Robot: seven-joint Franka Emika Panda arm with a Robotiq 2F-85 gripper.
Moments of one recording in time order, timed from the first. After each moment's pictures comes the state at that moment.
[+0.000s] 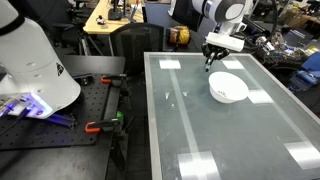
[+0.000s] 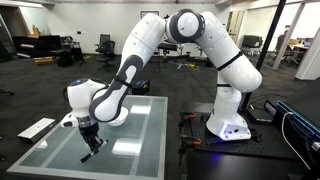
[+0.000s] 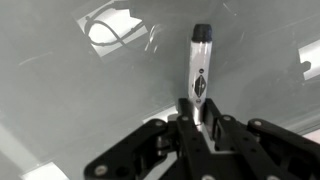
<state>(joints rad) 0.06 0.75 0.26 -1.76 -0.19 2.53 -0.73</state>
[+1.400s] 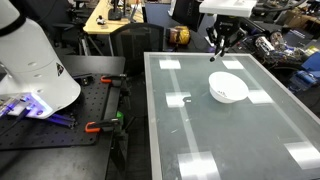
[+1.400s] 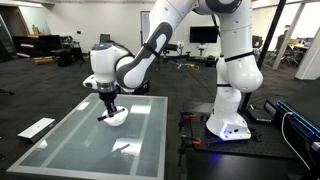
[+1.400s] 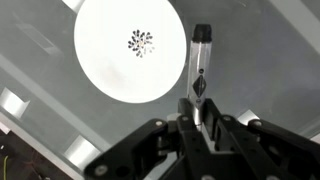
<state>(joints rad) 0.10 0.27 0.09 -2.16 -0.31 2.53 -0.32</state>
